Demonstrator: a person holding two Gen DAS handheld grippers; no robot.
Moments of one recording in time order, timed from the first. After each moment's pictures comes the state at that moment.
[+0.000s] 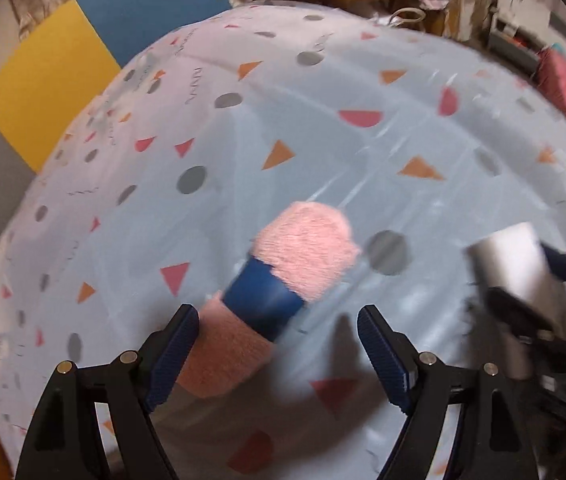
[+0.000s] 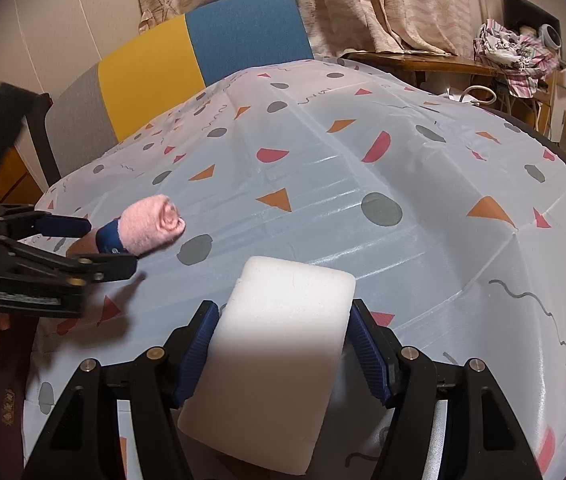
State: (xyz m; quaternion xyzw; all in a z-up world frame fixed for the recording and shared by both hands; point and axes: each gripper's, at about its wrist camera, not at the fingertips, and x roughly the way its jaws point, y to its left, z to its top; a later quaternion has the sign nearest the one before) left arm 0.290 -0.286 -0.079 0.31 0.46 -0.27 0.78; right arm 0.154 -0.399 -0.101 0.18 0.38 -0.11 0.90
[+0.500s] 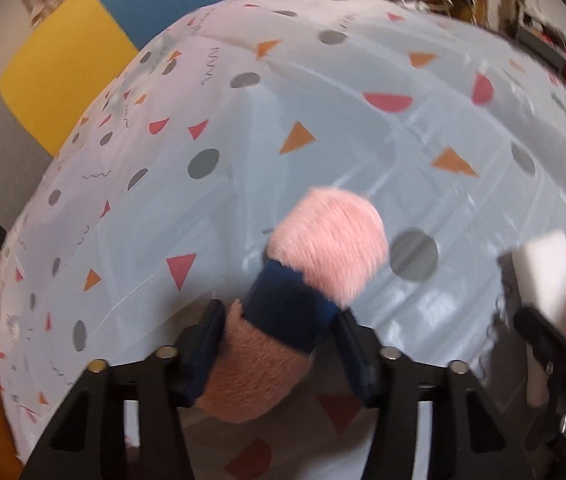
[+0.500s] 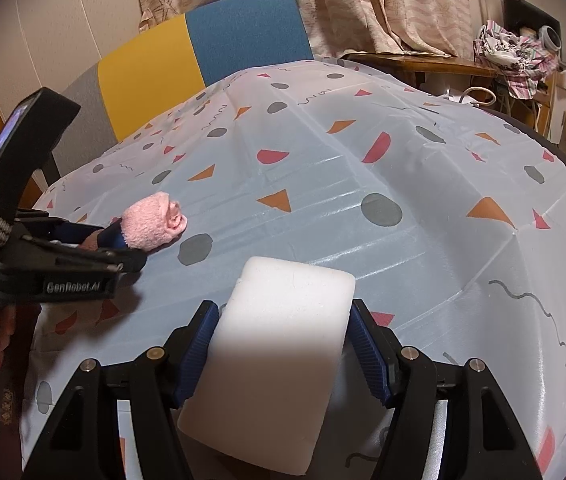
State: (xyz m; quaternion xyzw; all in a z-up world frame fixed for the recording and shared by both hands) left arm 0.291 -0.294 -0.092 0.33 0.48 -0.22 0.78; right arm 0.154 -0.399 -0.101 0.18 0.38 -0.11 0.90
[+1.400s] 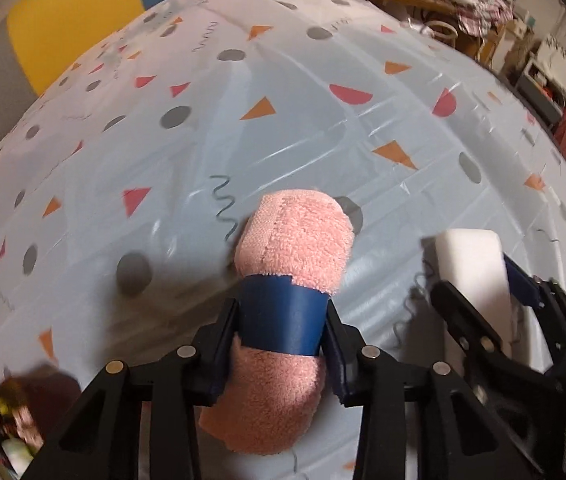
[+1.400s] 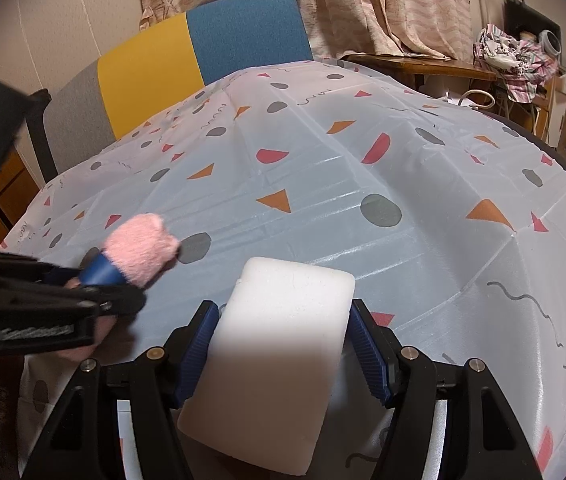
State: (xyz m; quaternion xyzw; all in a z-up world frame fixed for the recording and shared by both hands) left arm 0.271 -0.279 -0.084 0.19 0.54 -0.25 0.78; right arm 0.155 -0.396 -0.101 0.17 0.38 -0.12 0.90
